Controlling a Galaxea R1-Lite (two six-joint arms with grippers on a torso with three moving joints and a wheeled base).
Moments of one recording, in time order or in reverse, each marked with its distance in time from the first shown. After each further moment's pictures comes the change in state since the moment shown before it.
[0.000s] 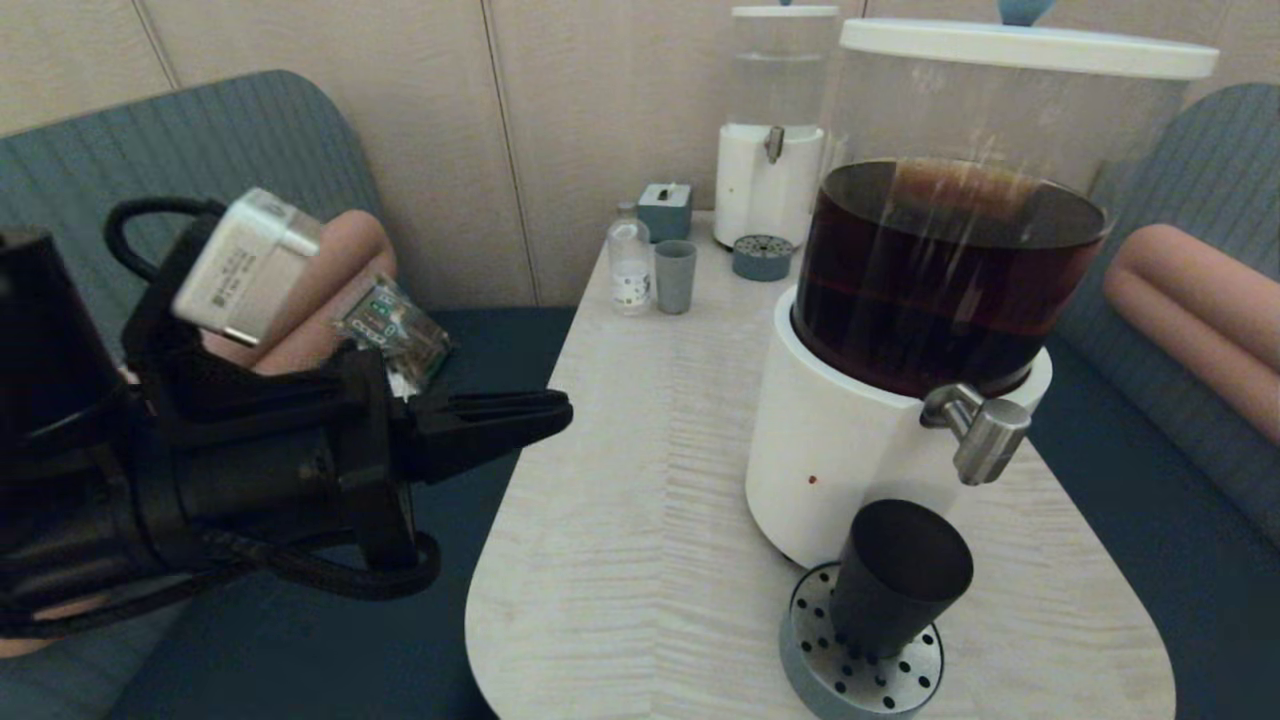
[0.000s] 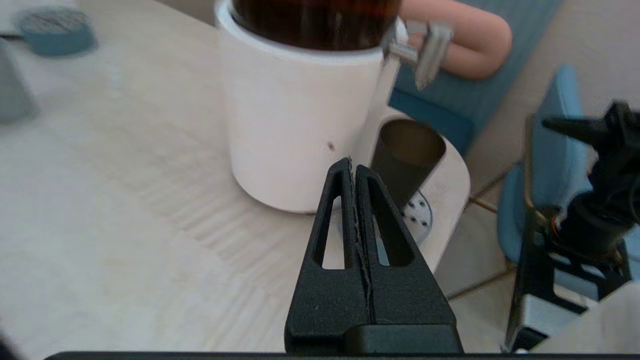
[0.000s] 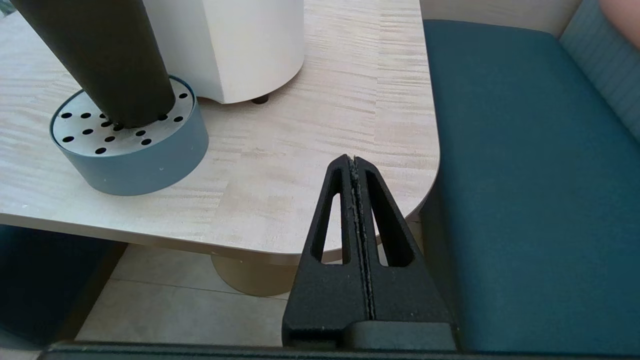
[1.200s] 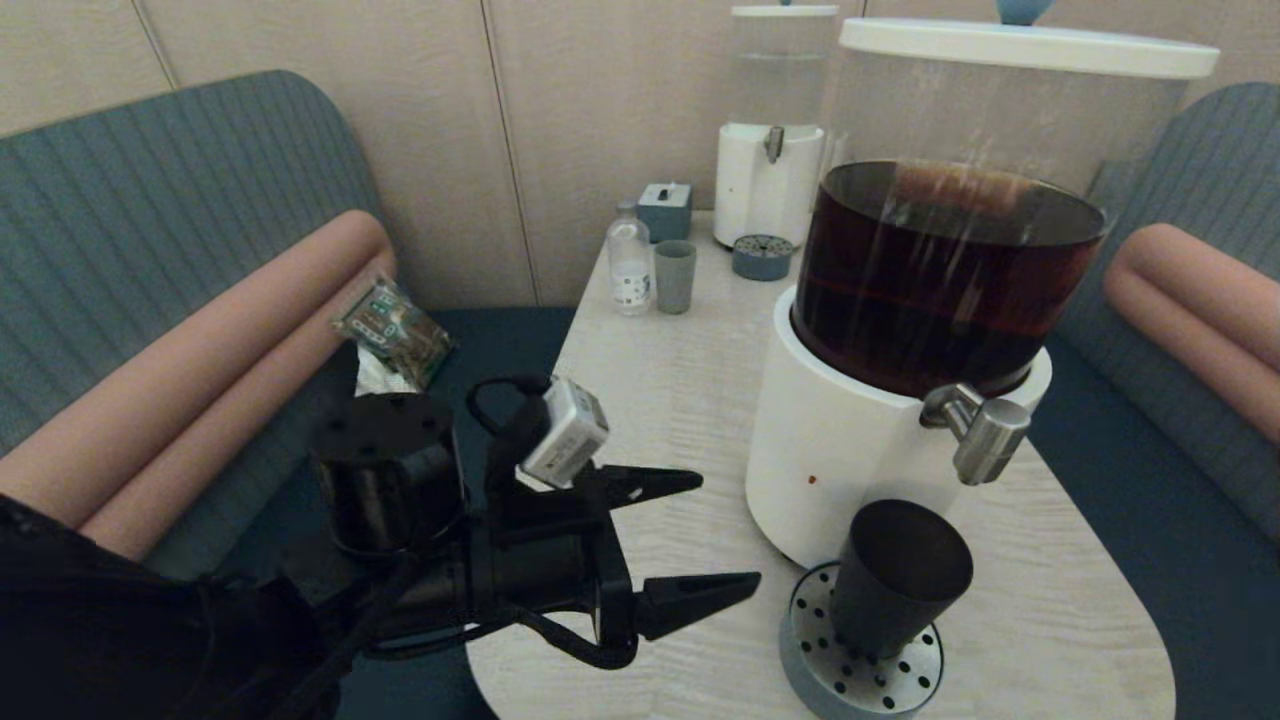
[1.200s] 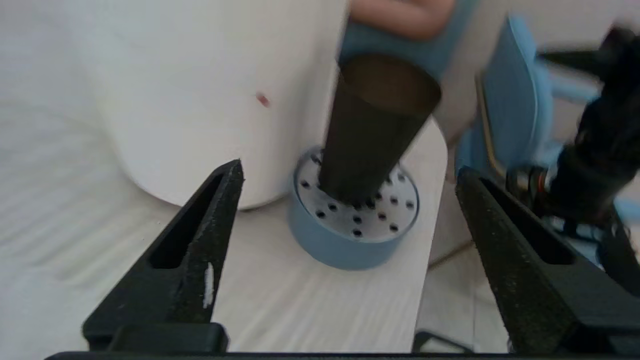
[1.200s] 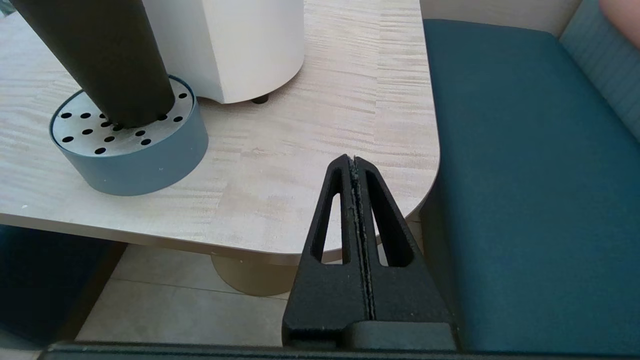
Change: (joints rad) left arm -0.180 0.460 0.088 -0.493 -0.012 0.013; right arm 0.000 0.000 0.000 0.000 0.000 0.000
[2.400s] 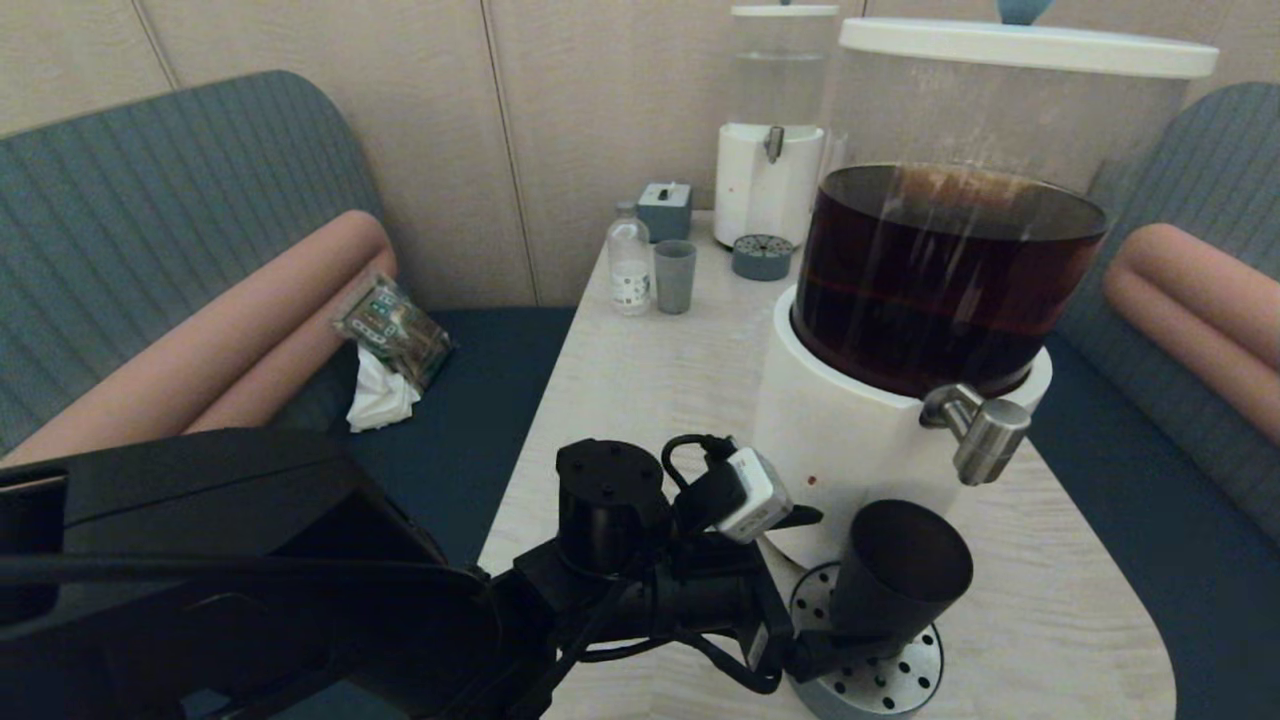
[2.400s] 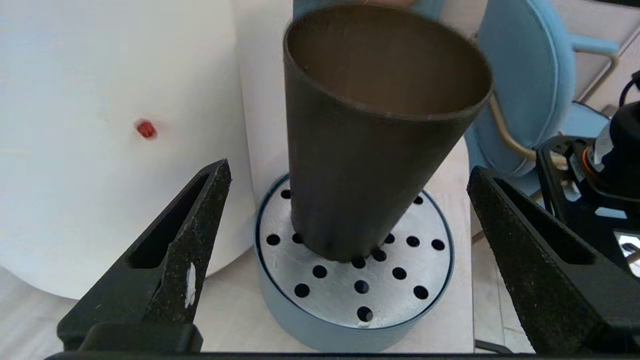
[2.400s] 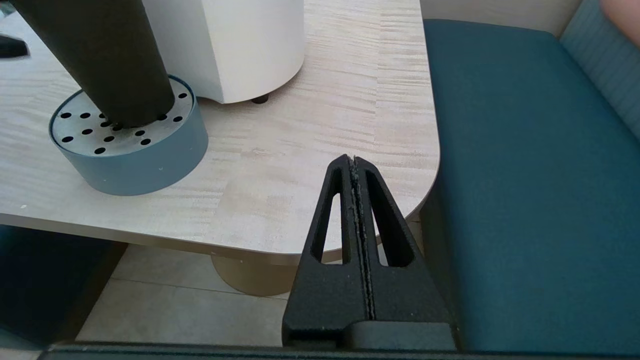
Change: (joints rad) left arm -0.164 0.327 -0.262 -0.029 0.068 0.107; right arm 0.000 0.000 0.000 0.000 0.000 0.000
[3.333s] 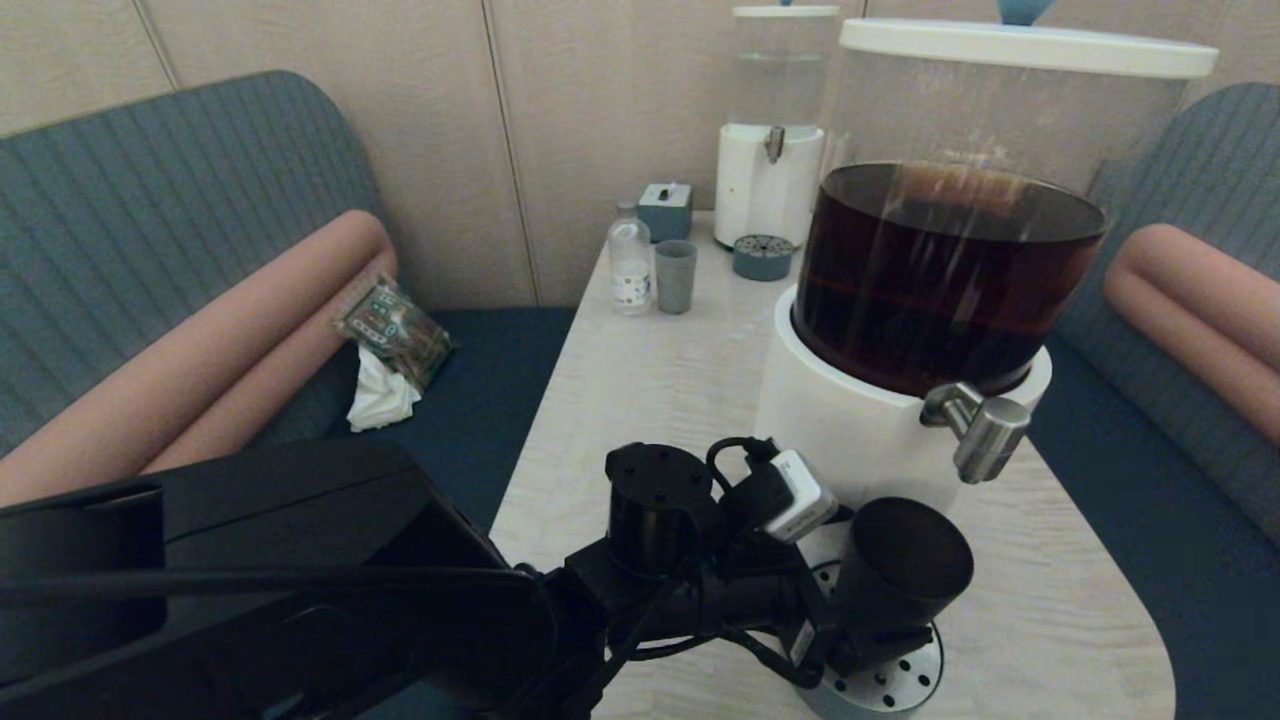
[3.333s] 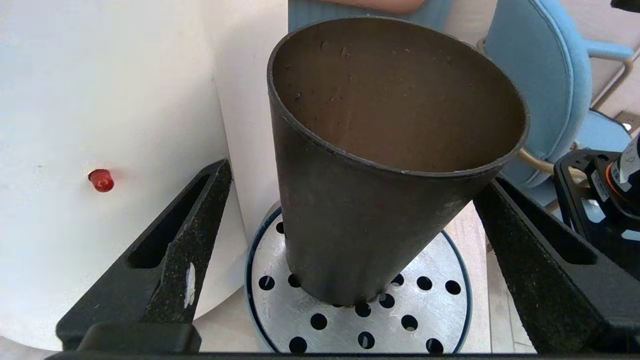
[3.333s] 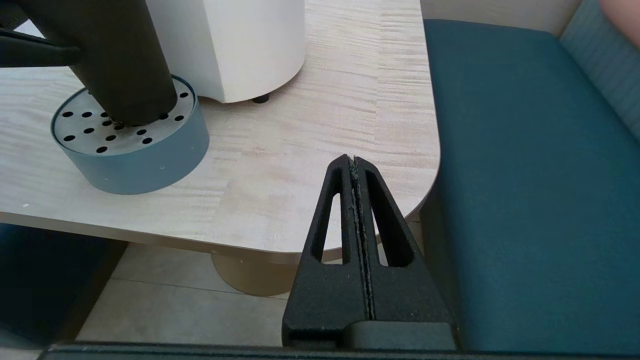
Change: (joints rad) left arm -0.031 0.072 -0.115 0.024 0.064 -0.003; right arm 0.000 0.000 0.000 0.000 0.000 0.000
